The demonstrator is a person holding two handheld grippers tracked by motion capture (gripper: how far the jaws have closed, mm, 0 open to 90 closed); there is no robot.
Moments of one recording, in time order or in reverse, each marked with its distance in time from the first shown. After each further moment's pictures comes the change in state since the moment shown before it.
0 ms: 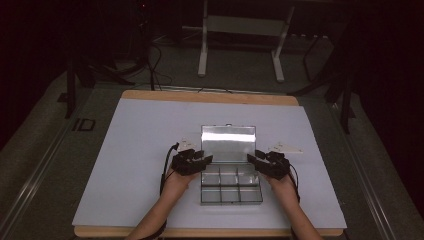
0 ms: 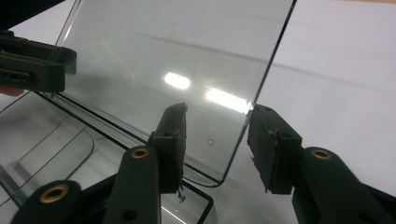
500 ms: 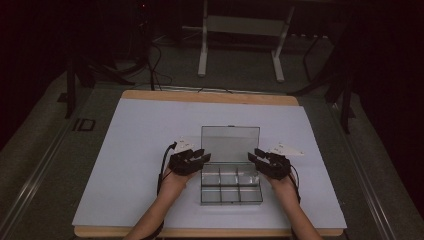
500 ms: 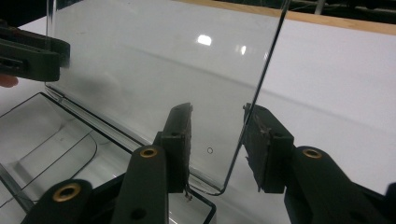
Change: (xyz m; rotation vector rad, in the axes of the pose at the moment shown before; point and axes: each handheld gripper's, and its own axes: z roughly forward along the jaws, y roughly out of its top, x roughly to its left) left arm -0.003 0.003 -0.012 -0.049 0.000 0.066; right arm 0.006 0.002 -0.006 -0.050 -0.014 -0.065
